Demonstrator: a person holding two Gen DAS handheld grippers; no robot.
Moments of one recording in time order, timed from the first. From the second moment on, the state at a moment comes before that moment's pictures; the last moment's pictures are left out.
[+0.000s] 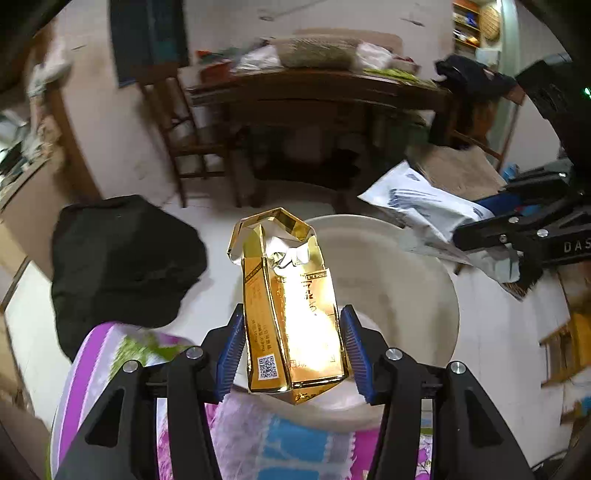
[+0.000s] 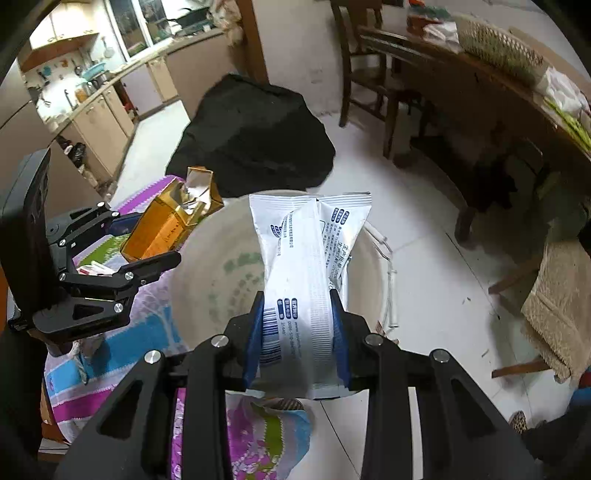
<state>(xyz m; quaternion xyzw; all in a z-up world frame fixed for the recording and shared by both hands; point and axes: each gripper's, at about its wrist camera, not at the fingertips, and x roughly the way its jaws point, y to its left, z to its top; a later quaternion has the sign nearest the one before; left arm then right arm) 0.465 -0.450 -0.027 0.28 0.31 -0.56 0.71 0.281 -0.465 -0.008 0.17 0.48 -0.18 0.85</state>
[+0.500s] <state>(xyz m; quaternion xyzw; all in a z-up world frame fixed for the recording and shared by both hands) 0.472 -0.487 -0.067 0.30 0.33 -0.57 0.69 0.284 -0.488 -0.021 0.18 0.49 -0.18 0.83</state>
